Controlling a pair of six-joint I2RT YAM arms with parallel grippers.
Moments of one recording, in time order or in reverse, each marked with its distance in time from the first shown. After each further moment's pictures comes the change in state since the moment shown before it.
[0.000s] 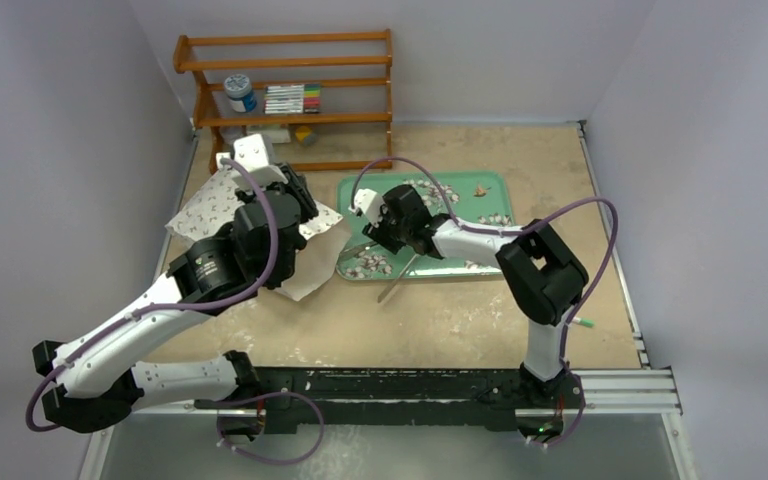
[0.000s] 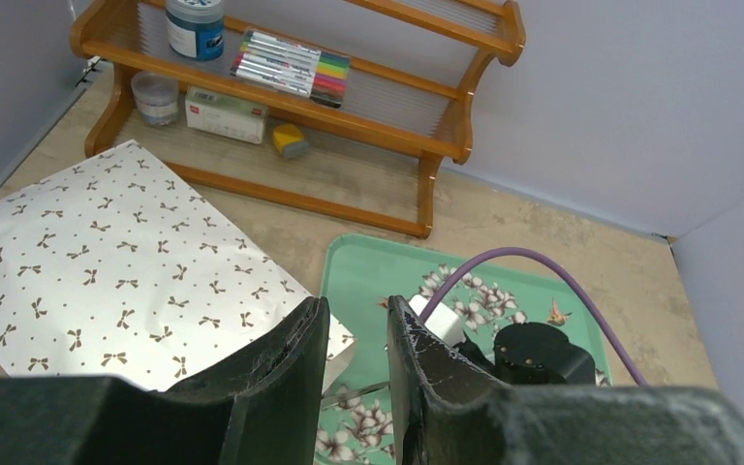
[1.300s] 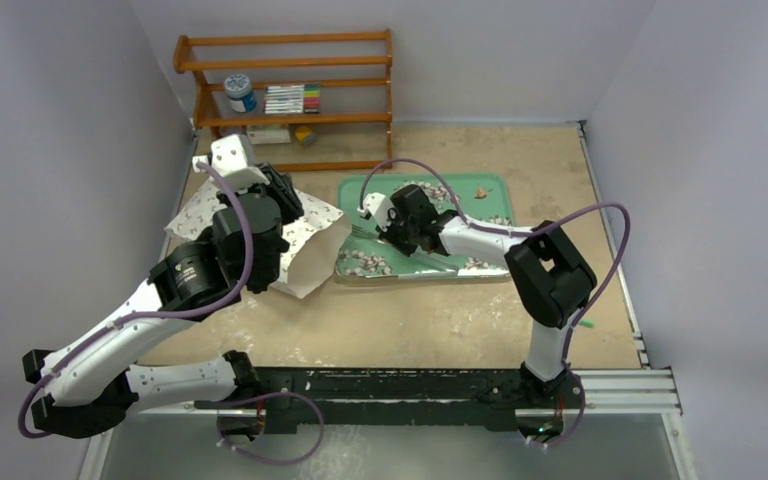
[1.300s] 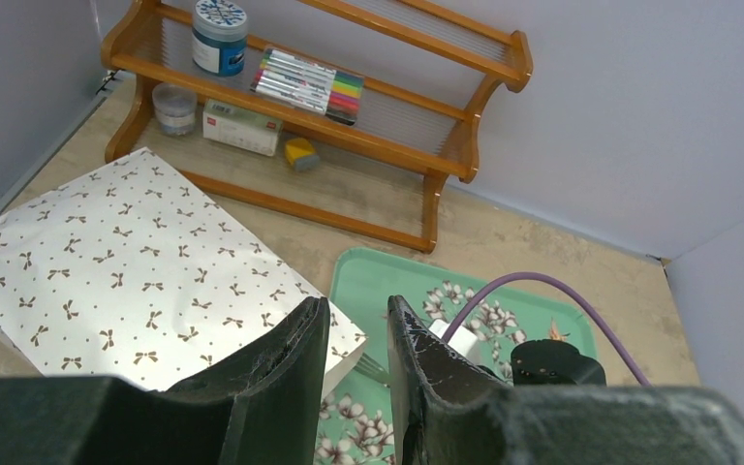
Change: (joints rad) left arm 0.000 -0.043 0.021 -0.033 -0.031 -0.001; right arm -0.043 -0.036 -0.008 -0.163 -0.115 0.058
